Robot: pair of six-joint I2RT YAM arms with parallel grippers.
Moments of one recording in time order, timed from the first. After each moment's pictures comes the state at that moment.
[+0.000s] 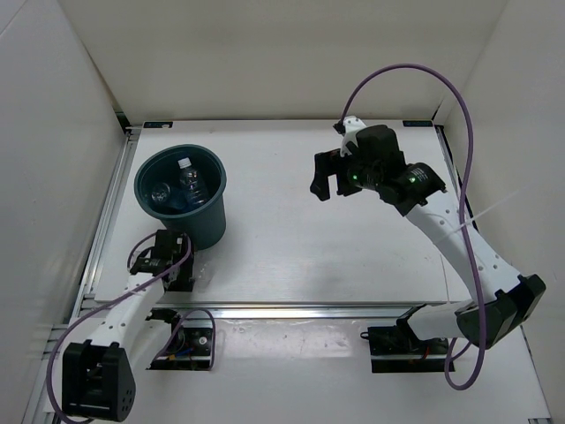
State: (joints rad) left arm -0.12 0.86 0.39 -0.61 -0.20 -1.59; right arm 0.60 1.33 1.48 -0.76 -0.09 0.19
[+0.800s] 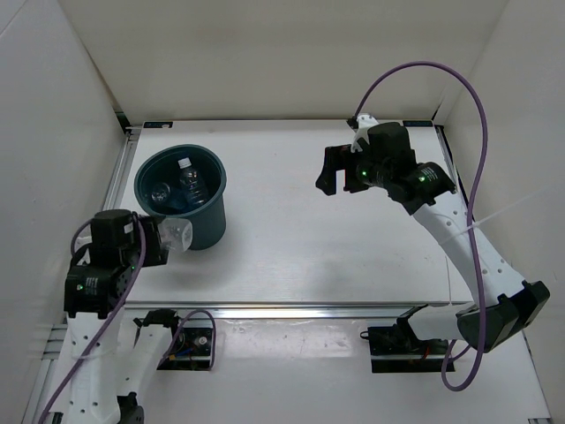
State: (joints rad) left arm -0.04 0.67 1.13 -1.23 -0.14 -1.68; right arm 0.54 1.30 1.47 -0.77 -0.14 0.25
